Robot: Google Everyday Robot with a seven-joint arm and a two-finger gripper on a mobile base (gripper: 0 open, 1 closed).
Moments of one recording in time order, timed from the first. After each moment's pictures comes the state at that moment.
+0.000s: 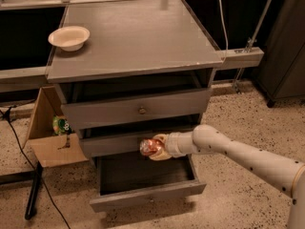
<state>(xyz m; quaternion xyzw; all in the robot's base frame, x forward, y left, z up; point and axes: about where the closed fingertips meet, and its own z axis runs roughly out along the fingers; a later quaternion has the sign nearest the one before) 0.616 -0.015 0.476 -0.63 0.63 0.18 0.41</state>
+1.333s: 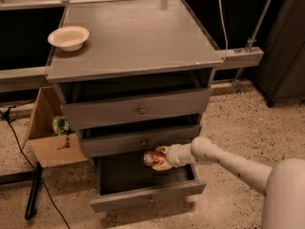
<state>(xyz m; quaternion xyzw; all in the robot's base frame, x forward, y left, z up) 0.621 -0.028 0.363 -0.62 0.65 0.20 0.38</state>
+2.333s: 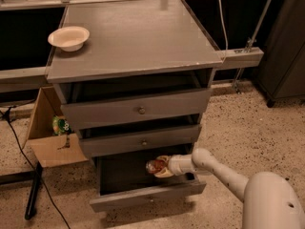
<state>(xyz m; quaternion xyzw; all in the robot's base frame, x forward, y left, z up) 0.634 -0.039 0.258 -0.63 0.63 0.22 0.40</state>
